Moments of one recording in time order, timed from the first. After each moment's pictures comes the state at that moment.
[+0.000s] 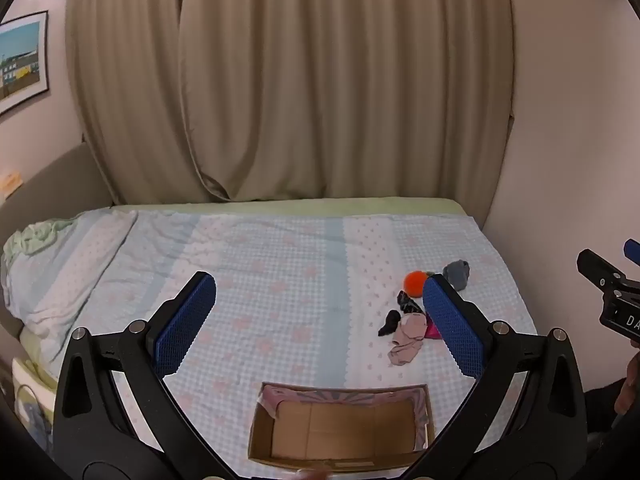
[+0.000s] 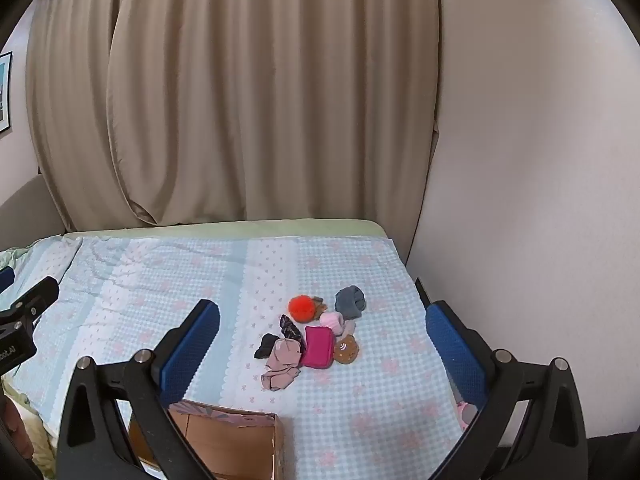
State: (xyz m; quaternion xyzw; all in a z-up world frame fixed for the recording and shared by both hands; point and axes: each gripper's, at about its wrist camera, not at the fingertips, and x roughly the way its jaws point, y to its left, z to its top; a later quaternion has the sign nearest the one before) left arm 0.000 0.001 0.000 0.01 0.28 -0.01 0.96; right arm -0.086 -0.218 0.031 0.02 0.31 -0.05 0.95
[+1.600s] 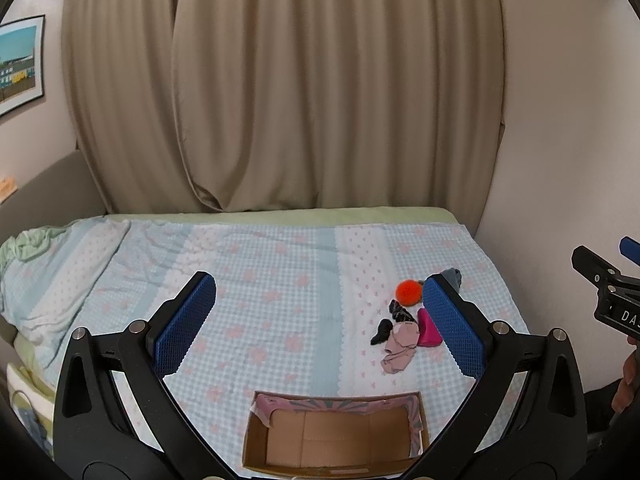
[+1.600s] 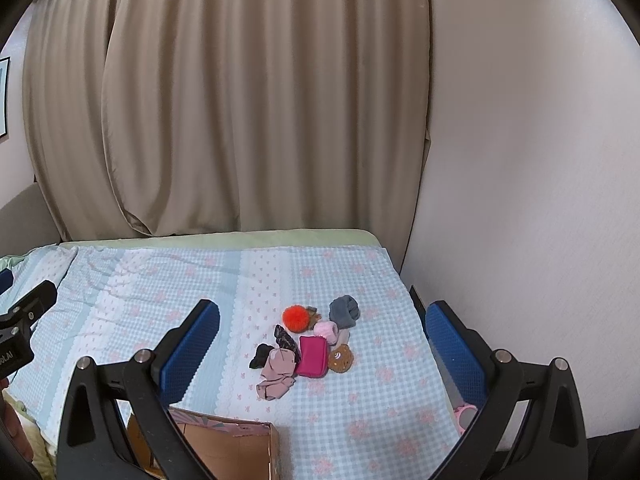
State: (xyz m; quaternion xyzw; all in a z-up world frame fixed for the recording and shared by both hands) left arm 0.003 -0.005 0.005 0.02 0.27 -0.02 0.96; right arm -0.074 -0.227 0.026 0.02 0.30 -0.06 0.95
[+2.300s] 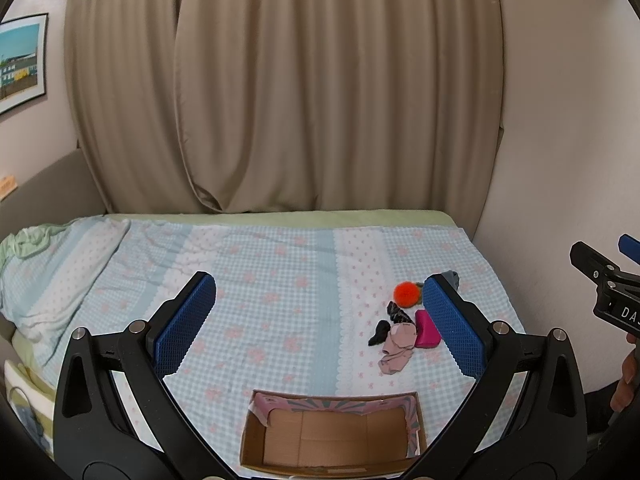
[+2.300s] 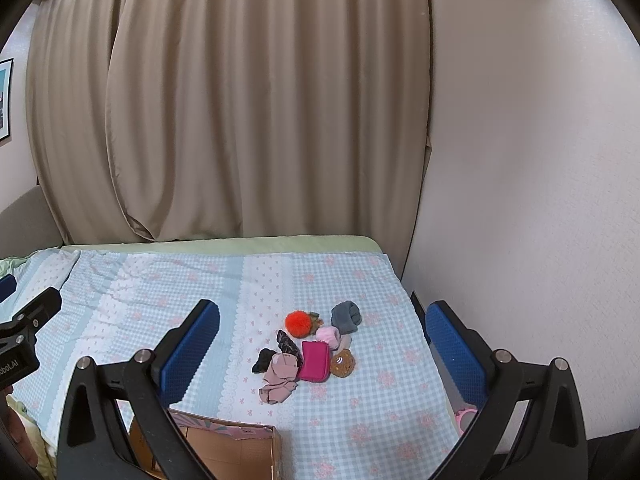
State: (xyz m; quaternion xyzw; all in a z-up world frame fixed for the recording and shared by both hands) left arm 0.001 -0.008 0.008 0.02 0.27 -0.02 0.96; right arm -0.067 -0.232 0.013 0.02 0.29 -0.05 0.96
